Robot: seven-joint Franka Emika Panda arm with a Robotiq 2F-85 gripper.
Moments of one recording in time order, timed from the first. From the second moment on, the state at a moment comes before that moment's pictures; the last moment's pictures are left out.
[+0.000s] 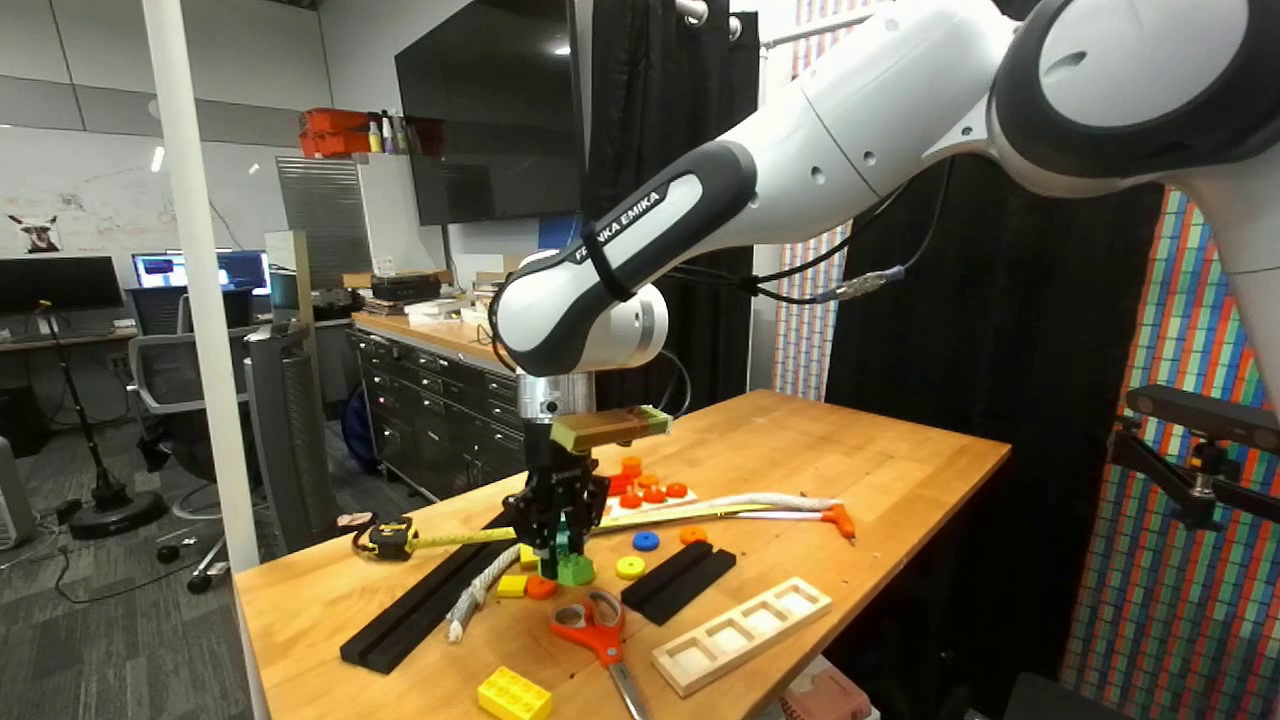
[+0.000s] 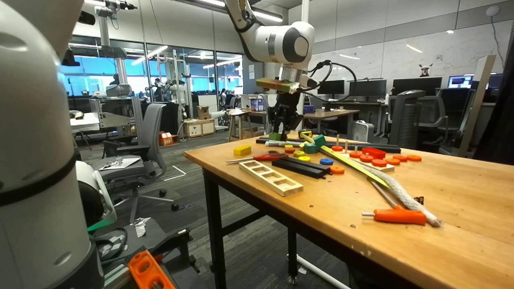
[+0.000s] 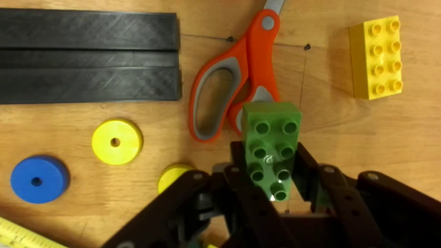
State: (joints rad) arm 0.12 0.38 0.14 -1.81 0.12 2.07 0.12
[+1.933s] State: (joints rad) arm 0.27 0.26 0.22 -2.06 0.04 2.33 0.08
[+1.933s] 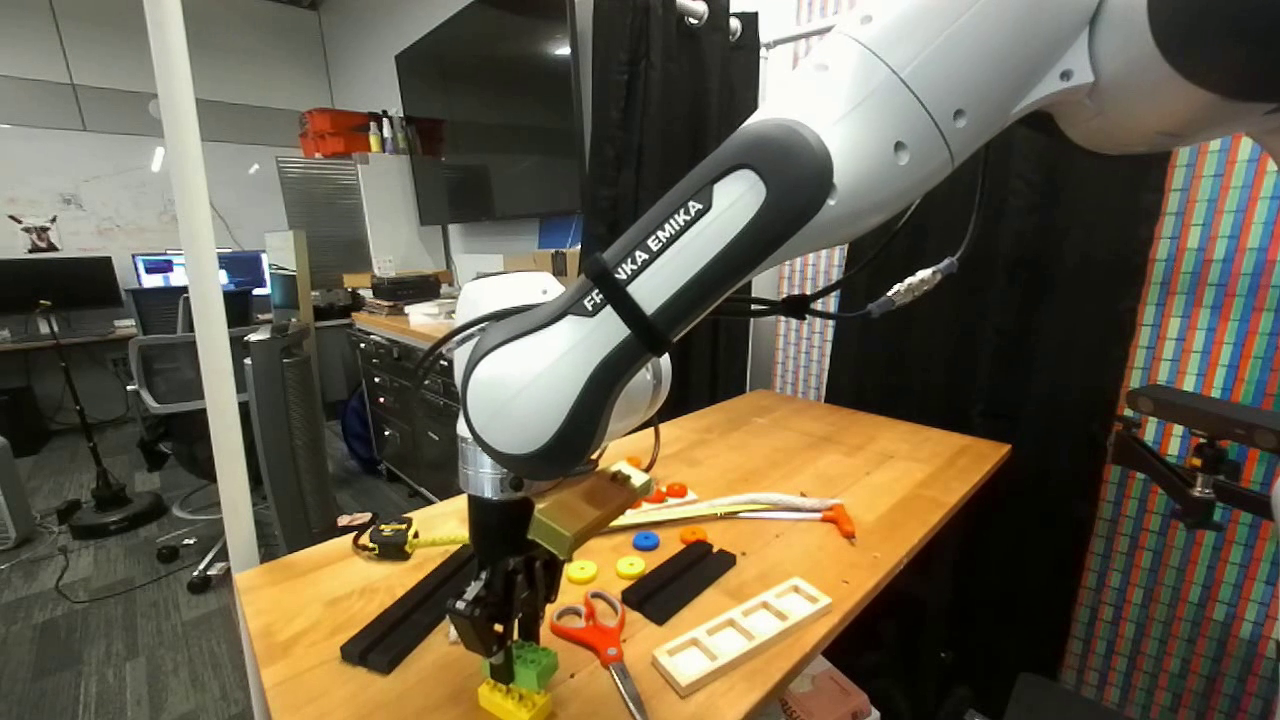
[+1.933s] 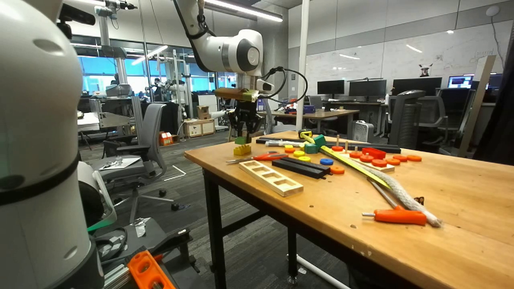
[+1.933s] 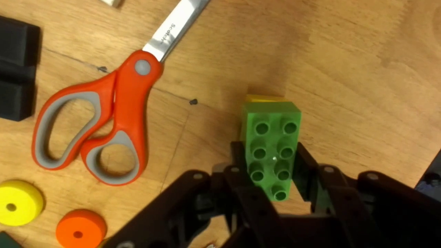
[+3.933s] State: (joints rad) arm 0.27 0.26 0.22 -2.11 0.04 2.45 0.09
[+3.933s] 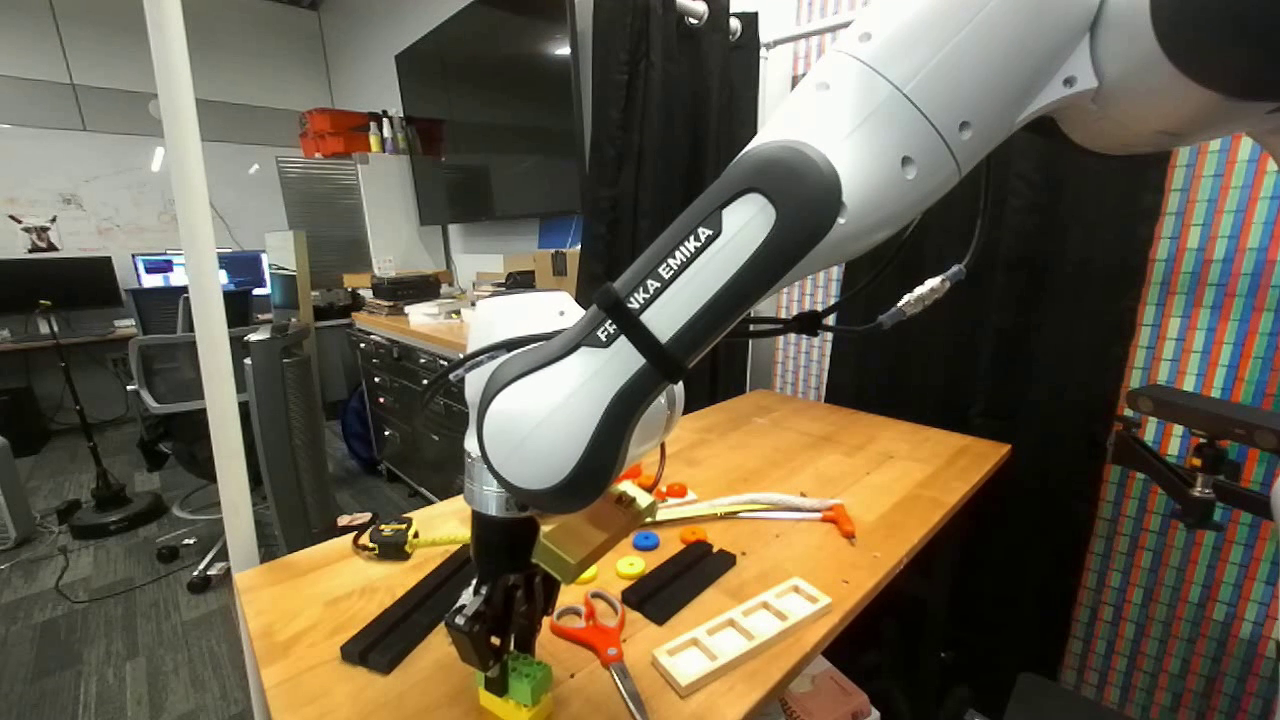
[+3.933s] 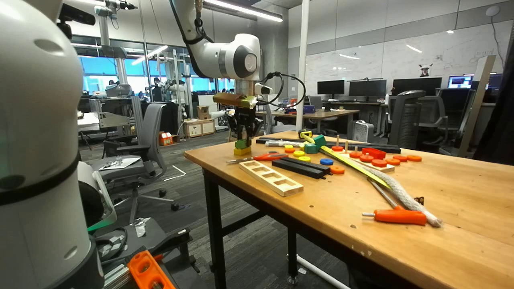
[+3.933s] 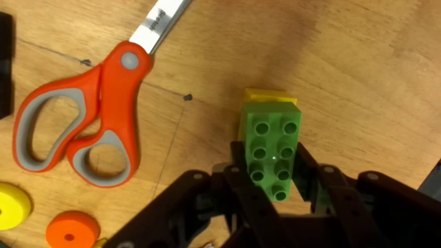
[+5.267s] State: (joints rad) arm 0.27 0.26 0.22 -2.12 0.04 2.48 0.23
